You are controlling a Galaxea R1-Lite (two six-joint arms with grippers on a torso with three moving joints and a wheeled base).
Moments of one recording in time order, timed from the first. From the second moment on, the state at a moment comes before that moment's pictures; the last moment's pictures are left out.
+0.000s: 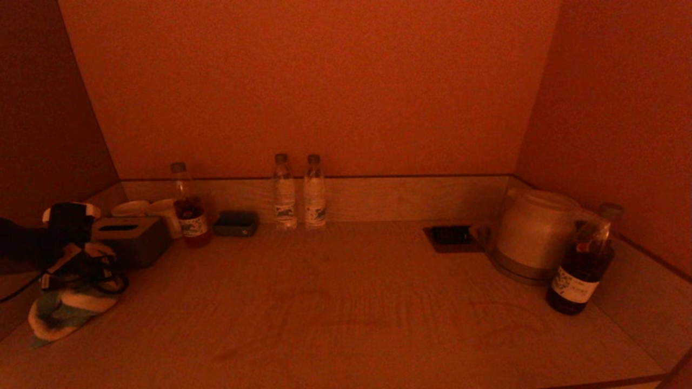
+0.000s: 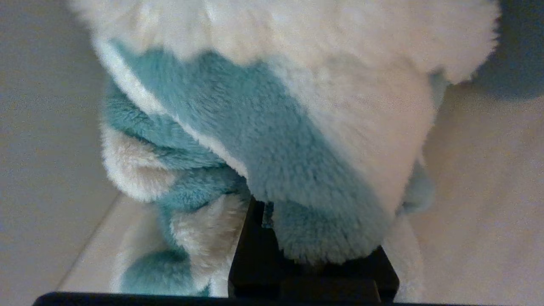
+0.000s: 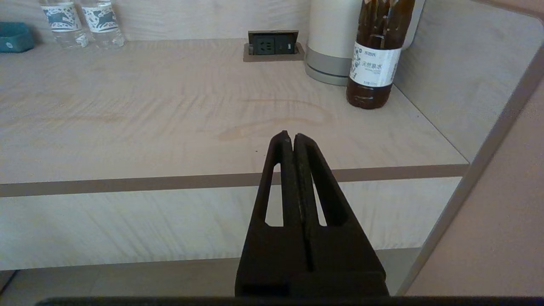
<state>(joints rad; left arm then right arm) 0.25 2.20 -1.27 -0.10 0.38 -0.13 -0.01 0.00 0.00 0.00 0.00 0.00</state>
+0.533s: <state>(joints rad) 0.22 1.98 -1.21 -0.10 0.35 -0.13 -0.01 0.00 0.00 0.00 0.00 0.00</state>
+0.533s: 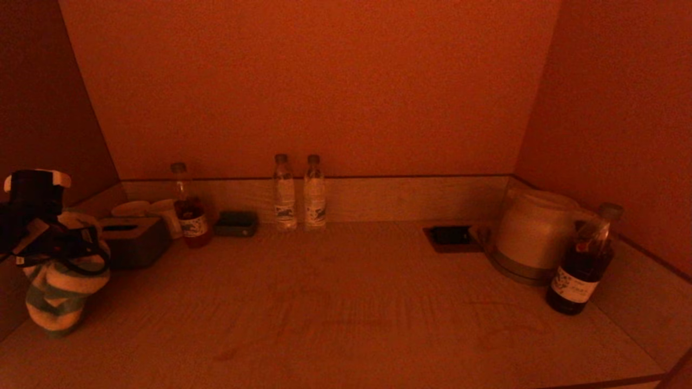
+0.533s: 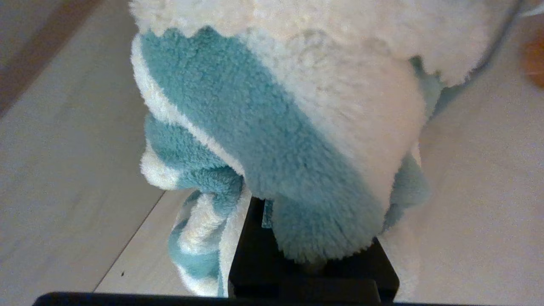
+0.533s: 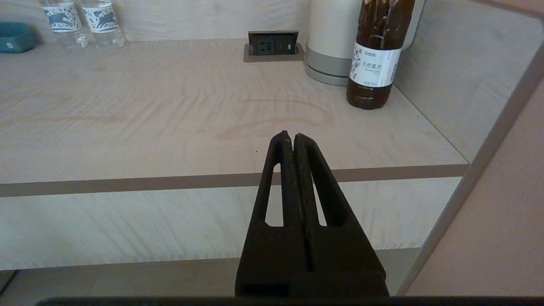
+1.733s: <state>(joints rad) -0.10 1.45 -1.08 -0.25 -0.19 -0.13 -0.01 0.00 0.00 0.00 0.00 0.00</state>
